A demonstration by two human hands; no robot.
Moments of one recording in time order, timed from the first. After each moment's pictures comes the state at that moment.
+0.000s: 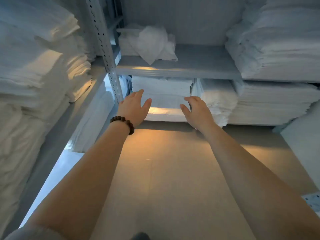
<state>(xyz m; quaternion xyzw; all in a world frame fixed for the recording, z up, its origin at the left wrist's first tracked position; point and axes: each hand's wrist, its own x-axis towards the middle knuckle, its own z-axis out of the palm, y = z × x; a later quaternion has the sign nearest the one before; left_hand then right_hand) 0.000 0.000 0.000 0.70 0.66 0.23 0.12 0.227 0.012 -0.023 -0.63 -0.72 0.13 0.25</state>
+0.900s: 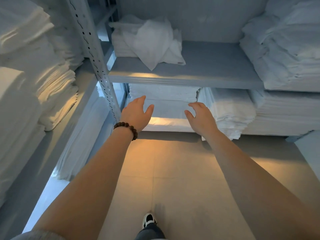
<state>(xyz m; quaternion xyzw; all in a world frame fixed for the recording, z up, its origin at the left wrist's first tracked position) -0.029 0.257 -0.058 0.69 0.67 0.22 0.16 0.203 0.256 -0.072 -0.66 -0.69 0.17 0.23</state>
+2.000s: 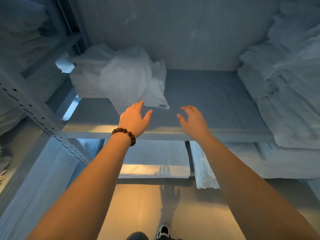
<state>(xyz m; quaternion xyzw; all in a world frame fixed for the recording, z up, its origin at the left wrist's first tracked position) 0.094 0.653 -0.042 0.70 0.66 0.24 0.15 0.305 0.653 -0.050 -0.66 -0.69 0.18 0.24</state>
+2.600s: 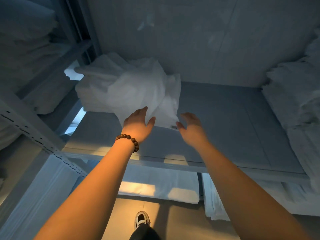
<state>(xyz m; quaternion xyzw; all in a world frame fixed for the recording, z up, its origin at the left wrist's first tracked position) 0.067 0.780 -0.050 0.67 0.69 0.21 0.17 0.269 0.795 -0.066 -0.64 -0.71 0.22 0.21</state>
